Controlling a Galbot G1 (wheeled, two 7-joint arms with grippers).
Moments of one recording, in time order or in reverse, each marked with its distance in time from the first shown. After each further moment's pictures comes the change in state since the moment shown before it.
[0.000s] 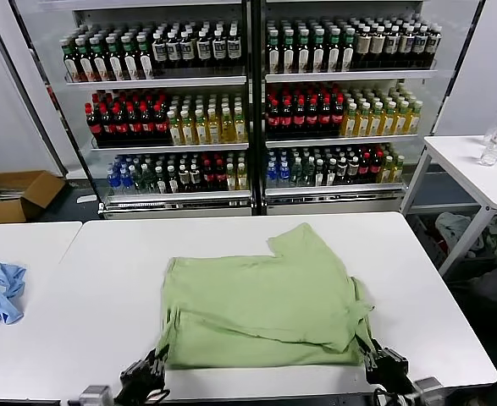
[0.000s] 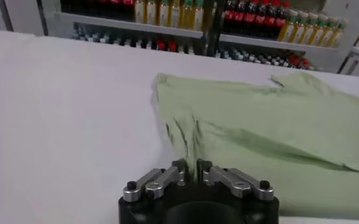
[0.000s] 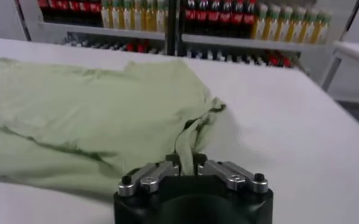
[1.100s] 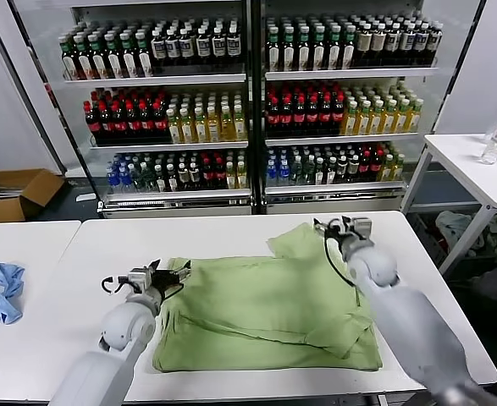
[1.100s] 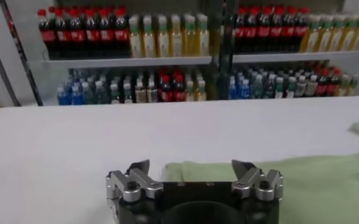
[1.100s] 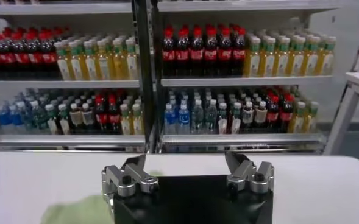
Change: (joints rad) left arm -0.937 0.064 0.306 0.786 -0.068 0.068 -0.028; right arm 1.315 0.233 -0.656 -1.126 0.211 -0.160 0.037
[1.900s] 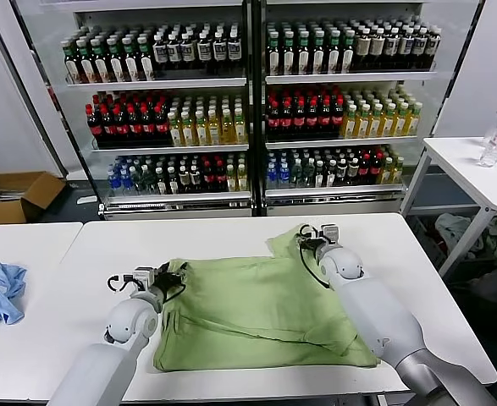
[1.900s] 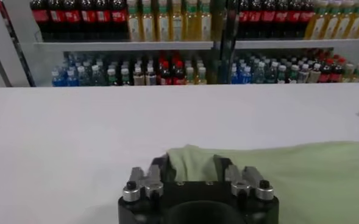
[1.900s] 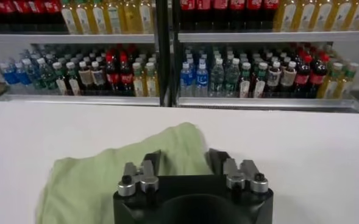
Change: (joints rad) left arm 0.008 0.011 0.025 0.047 -0.064 0.009 0.037; right arm 0.022 0.049 -0.087 -0.164 0.009 0.017 -0.064
